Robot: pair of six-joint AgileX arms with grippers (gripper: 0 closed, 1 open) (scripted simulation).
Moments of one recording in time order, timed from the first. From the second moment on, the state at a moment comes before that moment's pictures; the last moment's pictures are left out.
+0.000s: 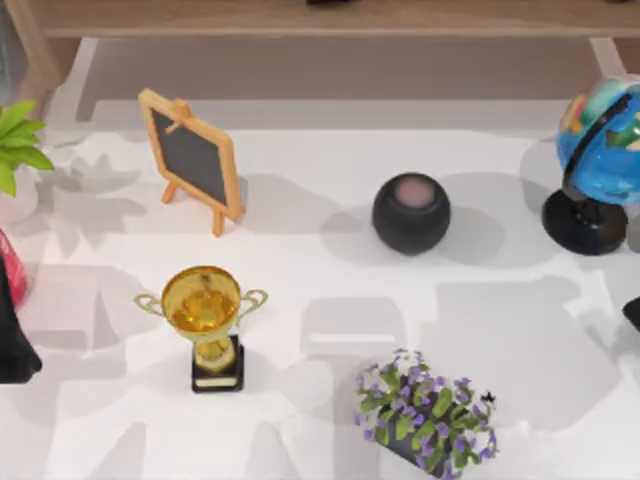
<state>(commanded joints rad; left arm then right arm) 0.00 0.00 0.00 0.00 0.00 0.00 -0.01 1.76 1.00 -0.81 0.00 -0.49</state>
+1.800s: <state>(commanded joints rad) 0.00 0.00 0.00 0.00 0.00 0.00 -0.01 1.79 0.96 -0.74 0.00 -0.49</state>
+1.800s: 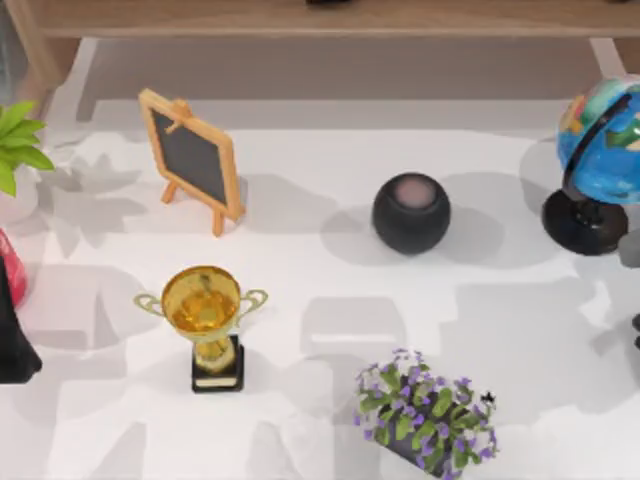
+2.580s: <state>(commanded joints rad) 0.00 0.00 0.00 0.00 0.00 0.00 -0.03 1.69 1.08 -0.90 0.01 -0.49</state>
